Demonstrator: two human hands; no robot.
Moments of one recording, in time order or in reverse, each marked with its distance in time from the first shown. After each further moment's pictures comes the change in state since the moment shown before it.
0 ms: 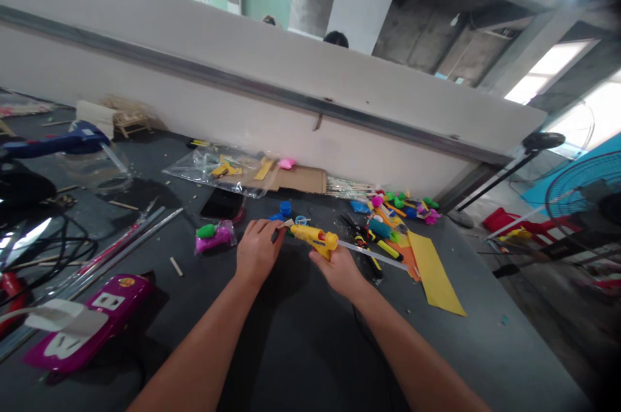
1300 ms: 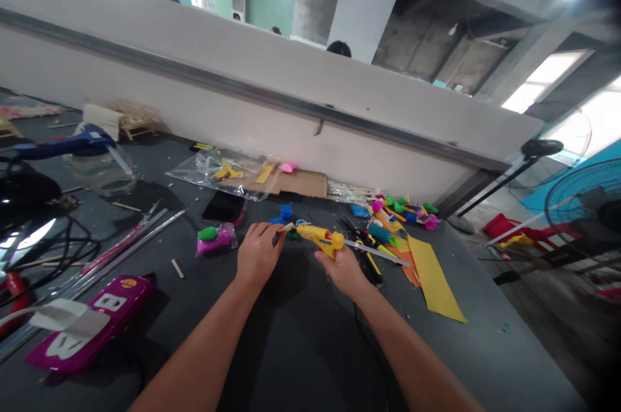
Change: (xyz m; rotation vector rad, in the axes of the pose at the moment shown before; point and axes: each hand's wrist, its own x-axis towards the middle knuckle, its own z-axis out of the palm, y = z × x) left_hand -0.001 -0.002 0.004 -0.003 0.032 -0.006; right_hand 0.002 0.004 -0.006 0.033 0.044 0.076
